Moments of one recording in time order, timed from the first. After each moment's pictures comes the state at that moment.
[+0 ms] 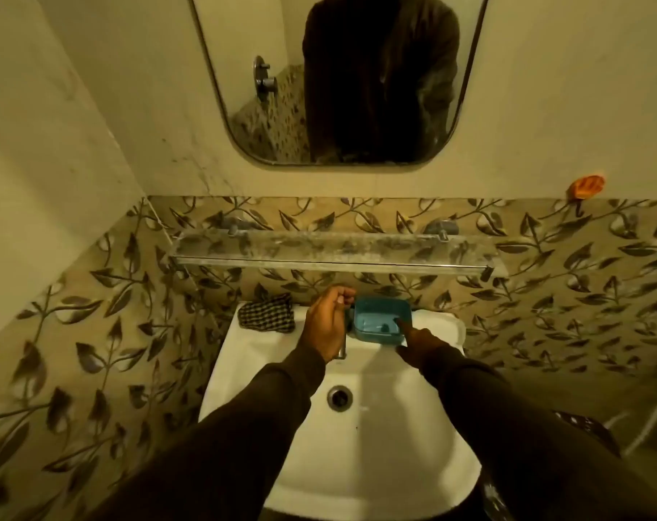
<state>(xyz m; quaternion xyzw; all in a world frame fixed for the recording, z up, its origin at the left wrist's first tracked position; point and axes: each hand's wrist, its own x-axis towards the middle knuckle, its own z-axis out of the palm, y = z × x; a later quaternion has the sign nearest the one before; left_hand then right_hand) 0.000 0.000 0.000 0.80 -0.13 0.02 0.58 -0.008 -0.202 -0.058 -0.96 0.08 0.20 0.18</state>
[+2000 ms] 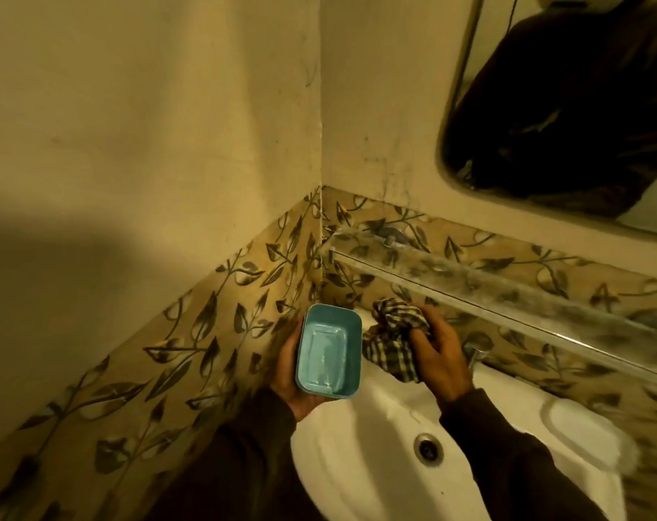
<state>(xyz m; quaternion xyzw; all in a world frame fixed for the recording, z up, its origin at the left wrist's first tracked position) -0.047 0.222 -0.008 0.31 0.15 -0.12 0.93 0.005 0.012 0.043 -0.78 -0.12 -0.01 0.62</state>
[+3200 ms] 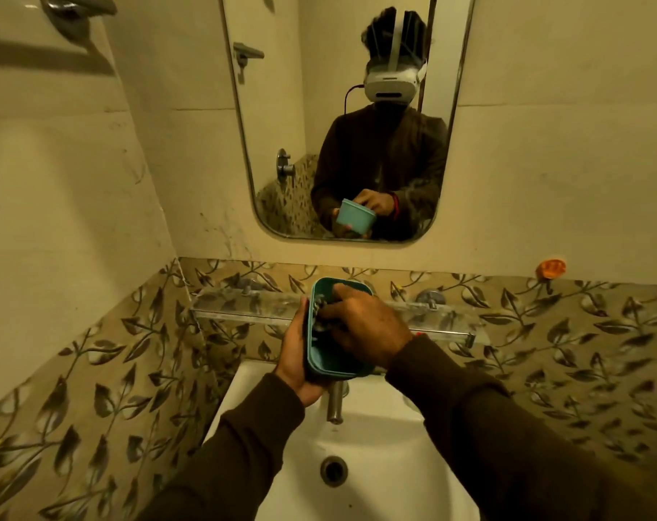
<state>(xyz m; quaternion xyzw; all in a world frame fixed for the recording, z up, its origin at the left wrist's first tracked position) -0.032 0.017 0.112 0.35 -0.01 -0.23 0.91 -0.057 -0.111 0.191 -0.94 -0.28 -0.13 0.13</state>
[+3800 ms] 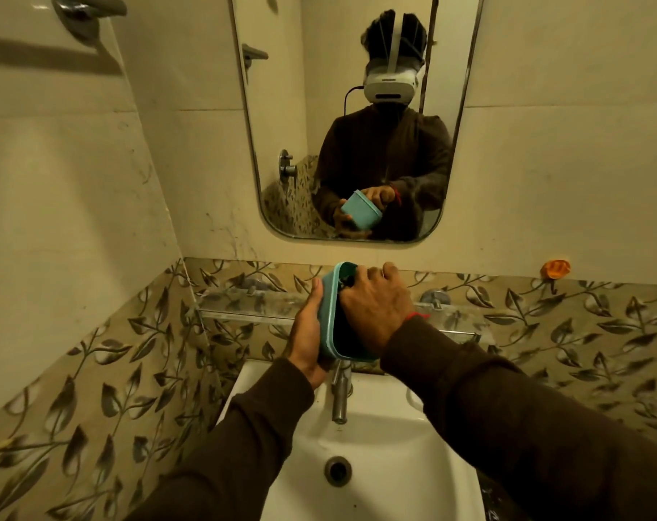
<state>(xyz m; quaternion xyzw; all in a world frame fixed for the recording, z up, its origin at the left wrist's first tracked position) -0.024 0.013 0.135 0.46 -0.04 -0.16 0.87 -0.060 -0.095 0.220 -0.96 -0.14 -0.18 -0.18</state>
